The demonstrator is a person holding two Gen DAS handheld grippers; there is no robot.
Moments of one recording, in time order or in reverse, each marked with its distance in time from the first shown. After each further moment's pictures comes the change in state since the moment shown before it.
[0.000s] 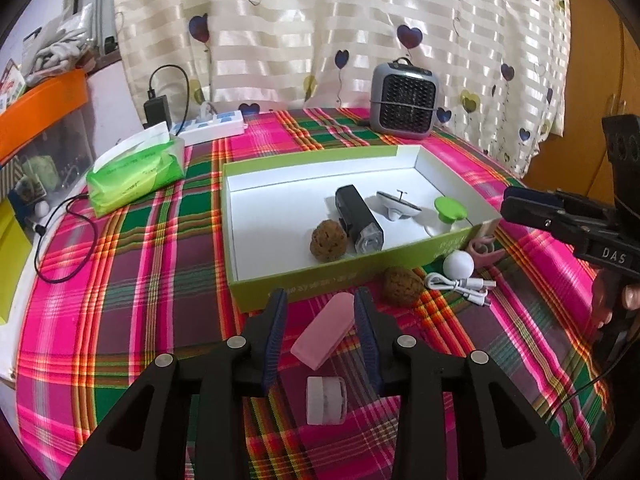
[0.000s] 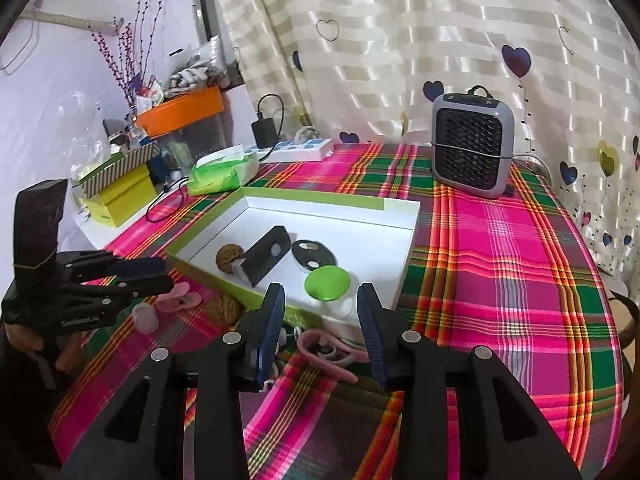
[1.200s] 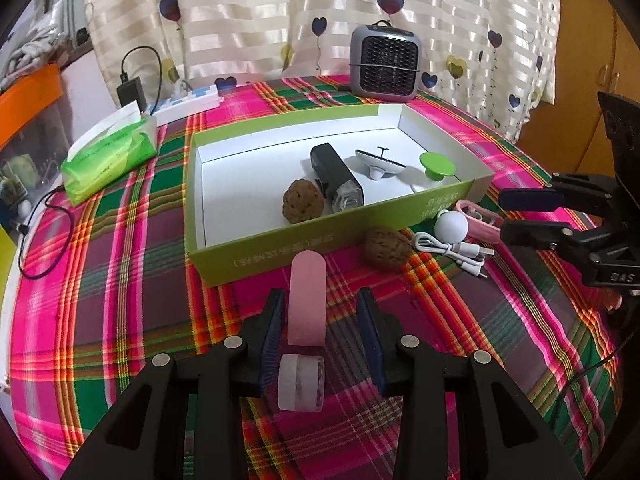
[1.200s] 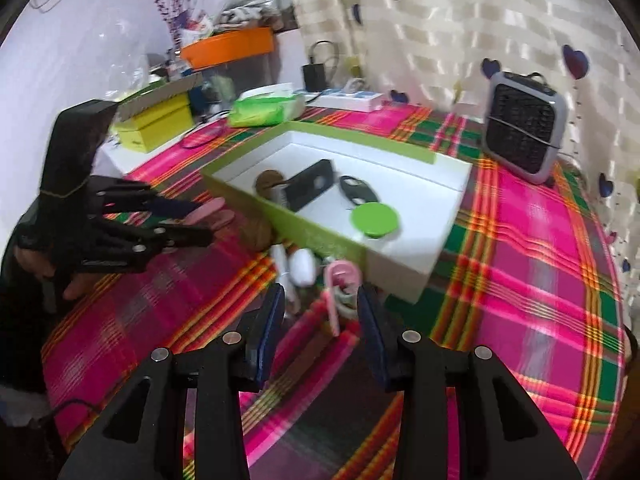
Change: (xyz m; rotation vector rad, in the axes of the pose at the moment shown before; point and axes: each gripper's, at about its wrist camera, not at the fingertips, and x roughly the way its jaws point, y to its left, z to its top) left arm 0.017 -0.013 -0.008 0.047 0.098 -0.029; right arm 0.011 0.014 -0.025 -0.150 0.163 0.047
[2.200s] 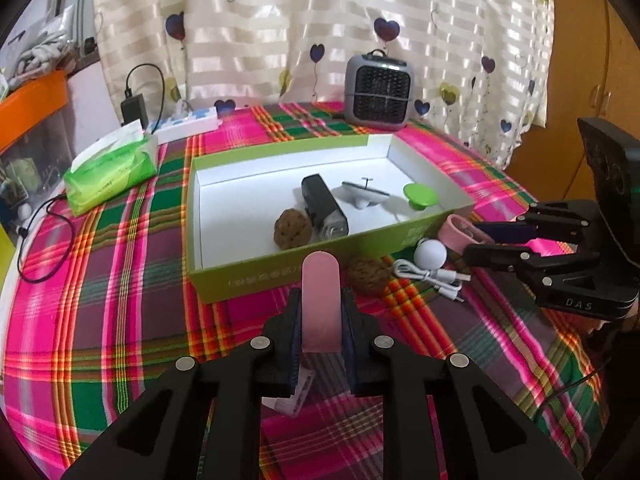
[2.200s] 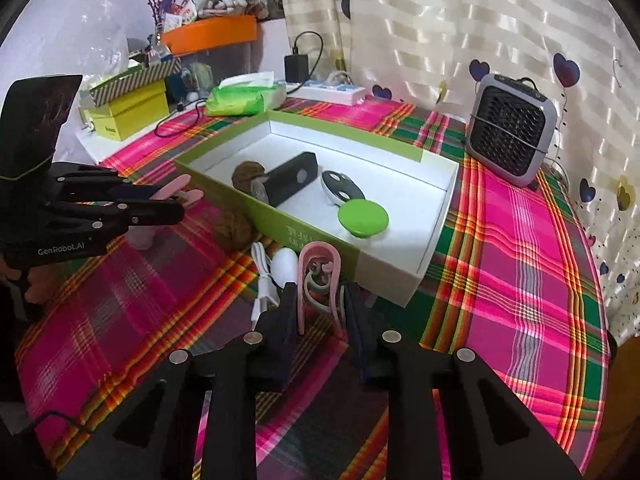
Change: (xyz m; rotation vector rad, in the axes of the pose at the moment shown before) left arm -0.017 -0.003 0.002 -0.028 -0.095 -0.036; right arm 0.007 0.013 0.006 -0.036 0.002 -0.065
